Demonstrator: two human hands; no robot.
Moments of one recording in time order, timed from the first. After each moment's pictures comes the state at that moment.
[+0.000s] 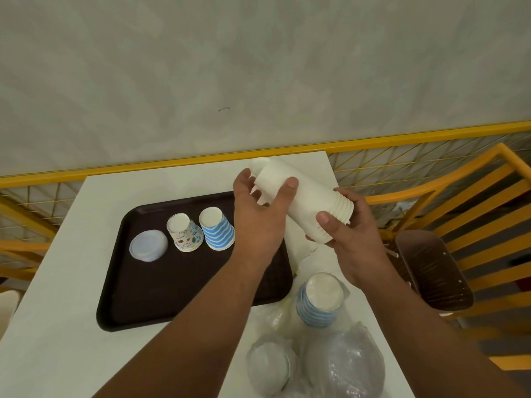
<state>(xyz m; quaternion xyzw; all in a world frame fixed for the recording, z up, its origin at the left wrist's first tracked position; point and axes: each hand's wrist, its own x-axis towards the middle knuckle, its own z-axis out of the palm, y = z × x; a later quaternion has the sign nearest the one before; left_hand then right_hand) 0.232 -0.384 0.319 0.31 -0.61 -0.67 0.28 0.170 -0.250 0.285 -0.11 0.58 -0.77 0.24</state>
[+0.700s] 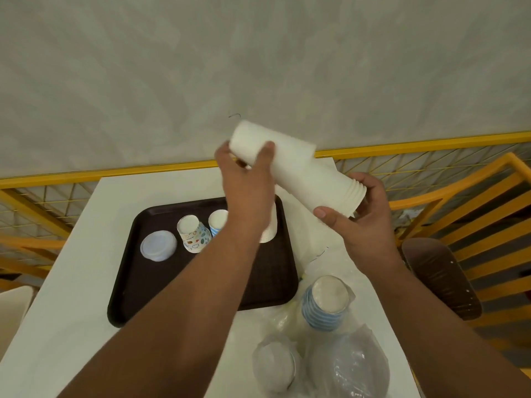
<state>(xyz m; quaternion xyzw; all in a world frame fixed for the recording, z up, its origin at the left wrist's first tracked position) 0.213 -0.412 0.367 0.30 -0.50 -0.72 0.38 0.163 -0.258 0.305 -0.19 0.61 -0.76 0.11</state>
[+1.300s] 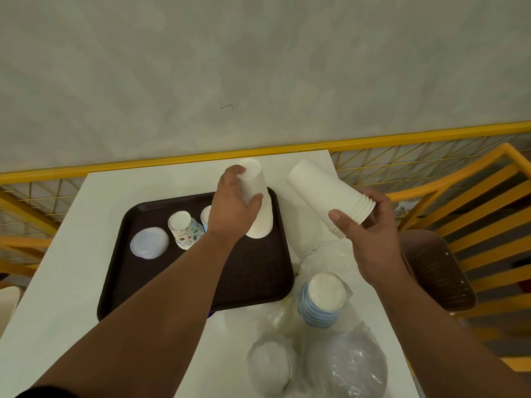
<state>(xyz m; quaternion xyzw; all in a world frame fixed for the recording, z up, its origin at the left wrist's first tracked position) 0.225 -0.464 0.272 0.29 -0.86 -0.37 0.21 0.157 -0.238 0.269 -0.11 0.63 -0.76 0.11</state>
